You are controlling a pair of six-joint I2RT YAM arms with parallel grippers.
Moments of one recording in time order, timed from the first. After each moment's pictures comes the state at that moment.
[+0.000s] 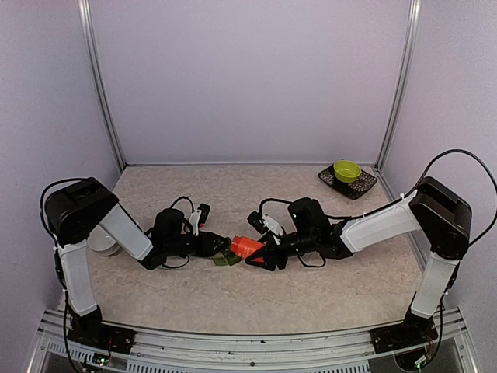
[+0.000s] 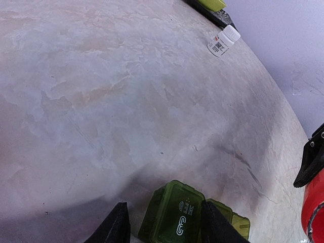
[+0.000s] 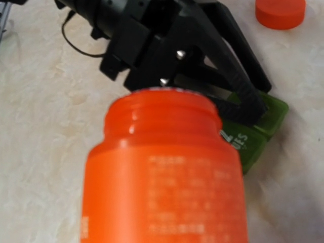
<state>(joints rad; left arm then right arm) -0.62 1.96 0.63 0.86 0.35 -0.45 0.87 1.81 0.87 0.37 -0.48 -0.02</state>
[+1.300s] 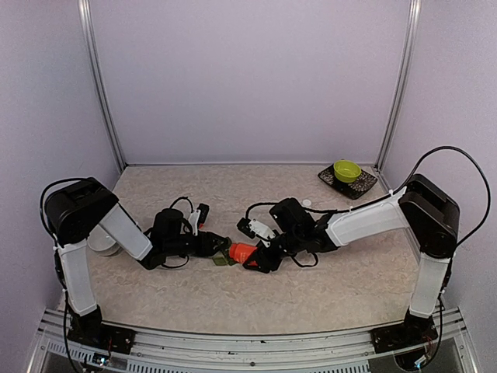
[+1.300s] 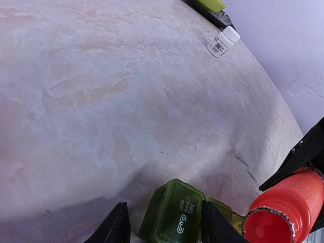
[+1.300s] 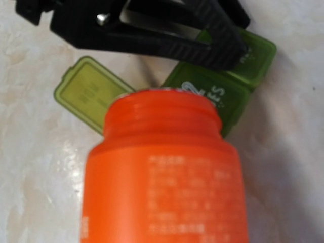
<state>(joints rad) -0.61 1.96 0.63 0.87 0.36 -0.46 0.91 1.89 1.04 0.07 -0.32 -0.04</state>
